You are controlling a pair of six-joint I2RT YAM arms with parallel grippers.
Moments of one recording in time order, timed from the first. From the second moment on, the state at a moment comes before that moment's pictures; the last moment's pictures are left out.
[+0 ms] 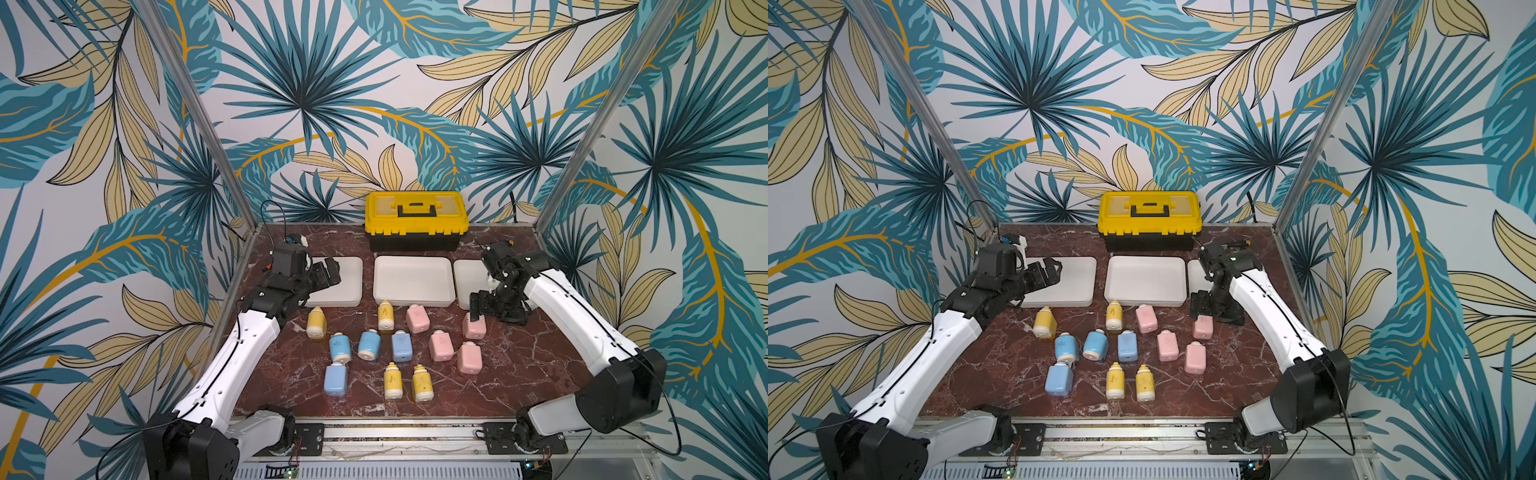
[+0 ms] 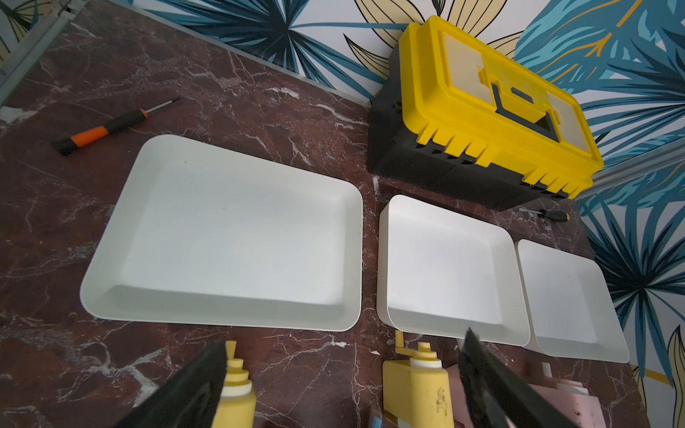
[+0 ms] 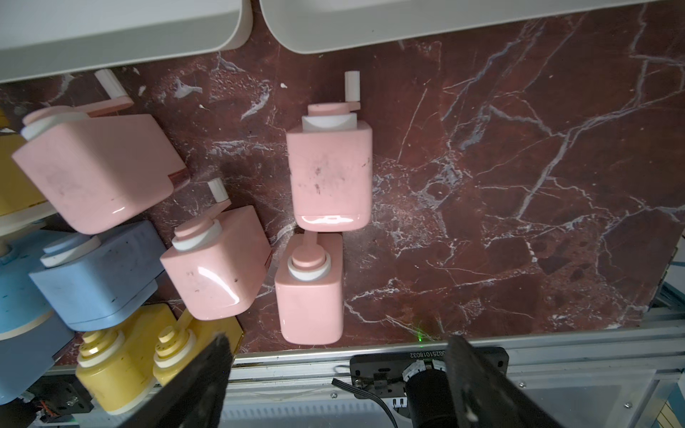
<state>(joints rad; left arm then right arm) -0.21 1.16 1.06 -0.52 0.03 -0.52 0.28 1.50 1.38 -1.39 0.01 0.44</state>
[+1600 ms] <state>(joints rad) -0.23 1.20 1.03 -0.53 0.02 -0.52 0.21 1.80 1.30 -1.21 -0.12 0.31</state>
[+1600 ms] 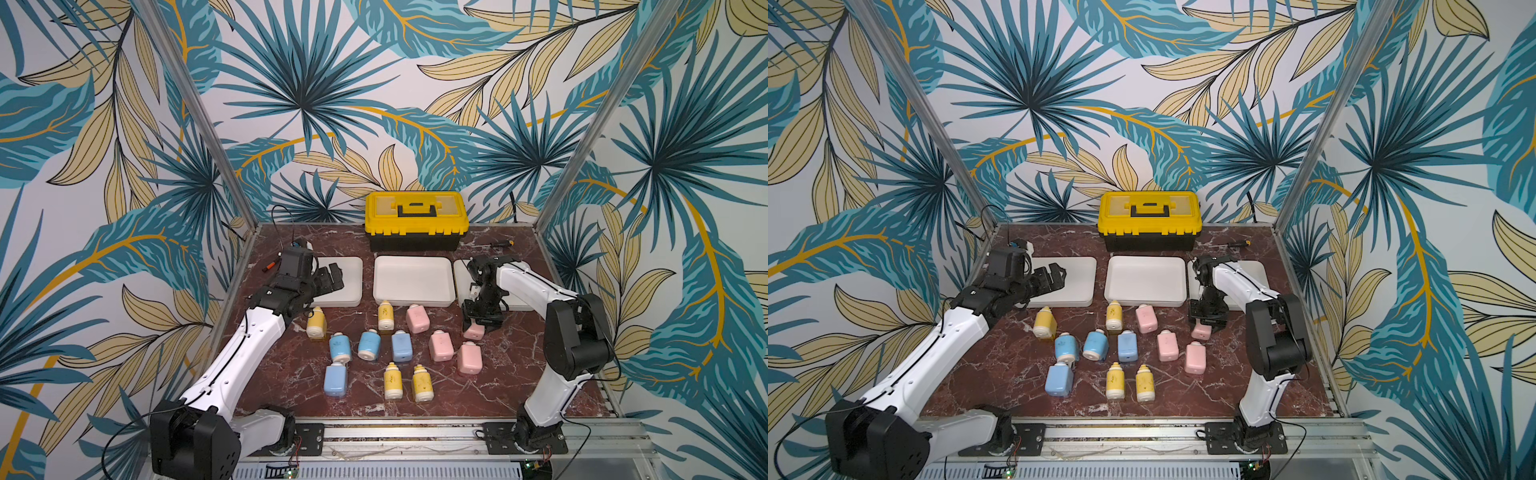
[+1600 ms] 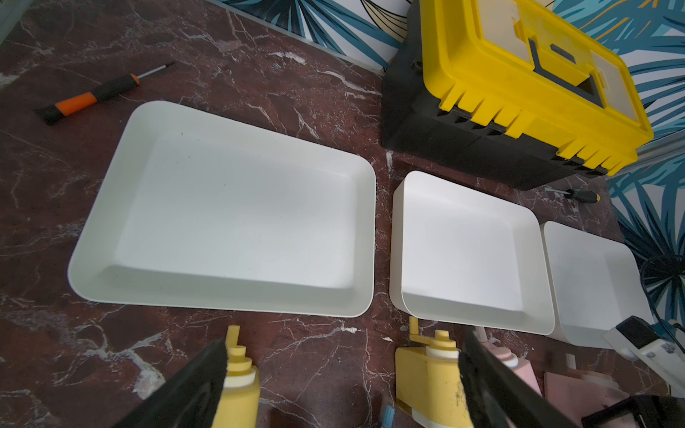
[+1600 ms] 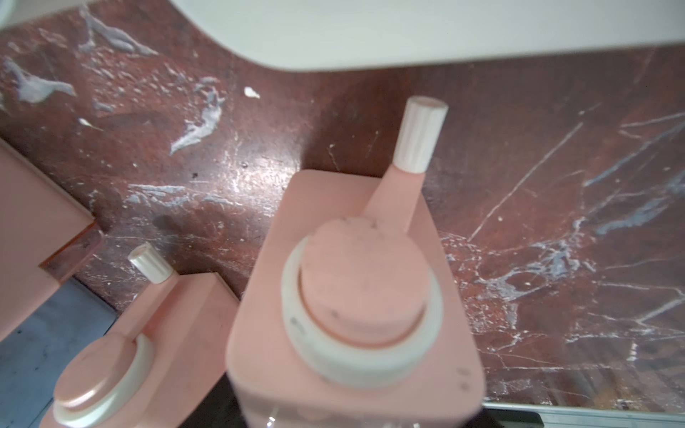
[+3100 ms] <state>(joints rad) -0.23 1.20 1.03 -0.53 0.01 -0.51 0.19 1.76 1.55 -1.36 -0.07 0.28</state>
